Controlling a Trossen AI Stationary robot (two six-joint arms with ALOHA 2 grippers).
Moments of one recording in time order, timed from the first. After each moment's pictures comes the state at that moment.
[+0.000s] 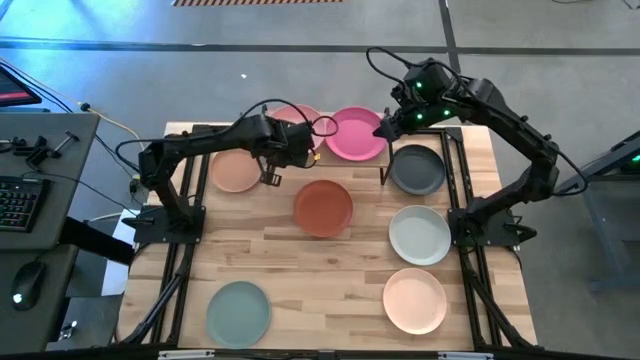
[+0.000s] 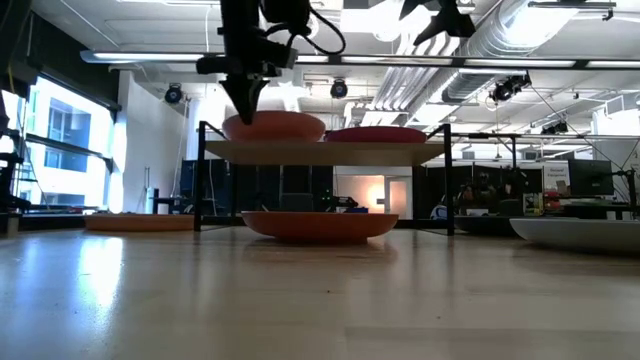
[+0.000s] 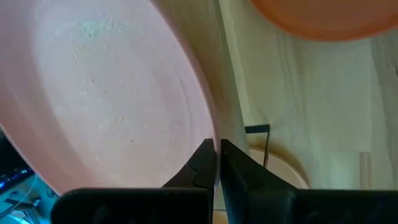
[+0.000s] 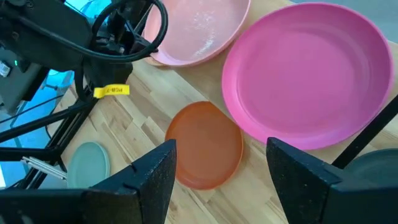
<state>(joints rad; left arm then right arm) 0.31 1.75 1.65 -1.27 -0.36 0.61 -0.54 1.44 1.80 -1.20 -0.24 0.49</state>
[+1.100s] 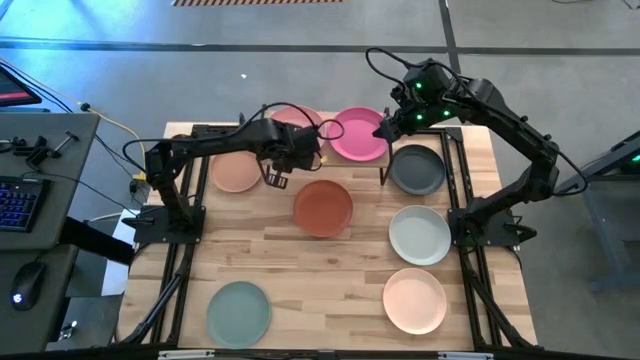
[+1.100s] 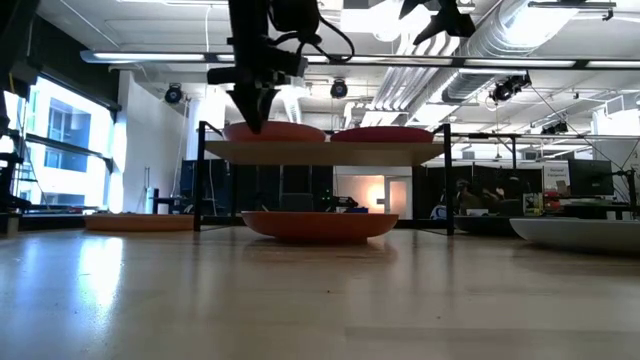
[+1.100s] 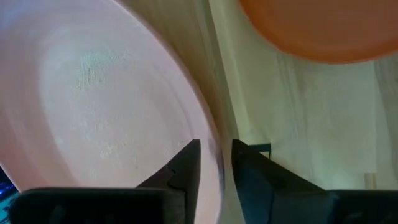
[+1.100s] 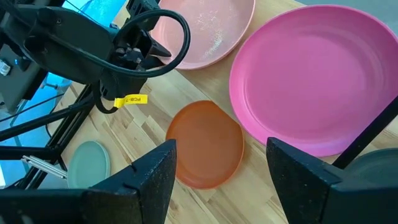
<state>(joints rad) 0.29 1.79 1.65 -1.21 -0.34 0.61 -0.53 1.44 1.80 -1.20 -0.23 0.49</state>
